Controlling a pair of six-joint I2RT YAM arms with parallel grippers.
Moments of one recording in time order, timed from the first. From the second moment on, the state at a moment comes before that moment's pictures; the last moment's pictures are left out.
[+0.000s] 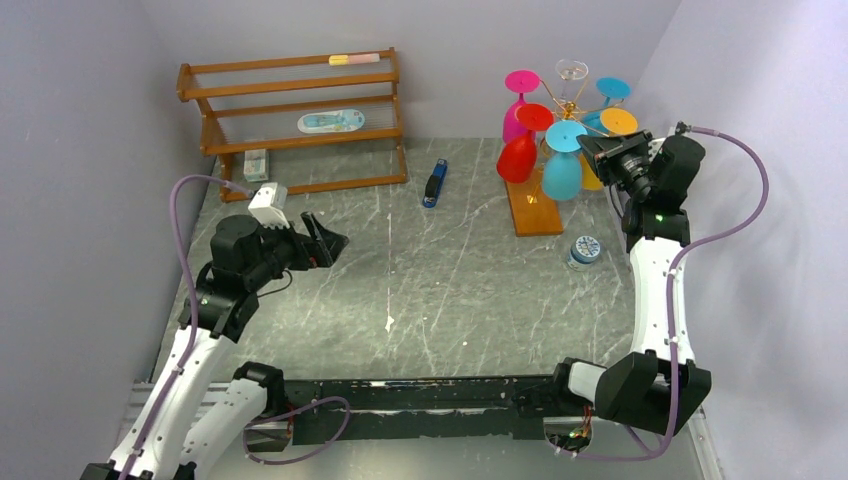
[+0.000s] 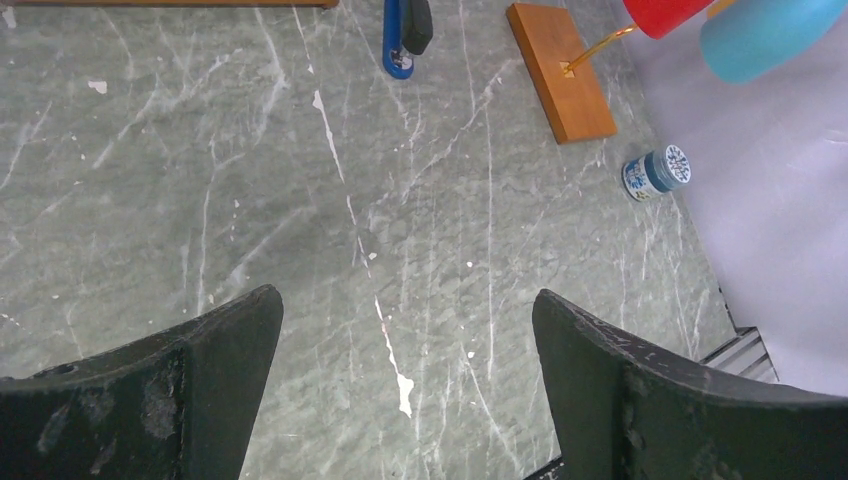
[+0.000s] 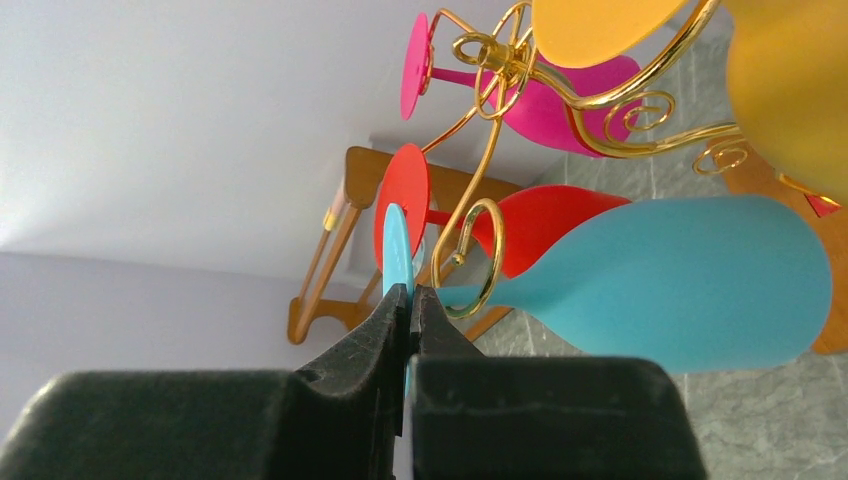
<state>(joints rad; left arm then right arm) -0.27 0.73 0.79 -0.40 0.24 -0.47 -0.28 1.19 1.19 -0.14 -0.46 1.08</state>
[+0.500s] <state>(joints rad) -0.27 0.74 0.78 -0.36 0.31 -0.49 -0.28 1.21 1.18 -0.11 -0.46 1.08</state>
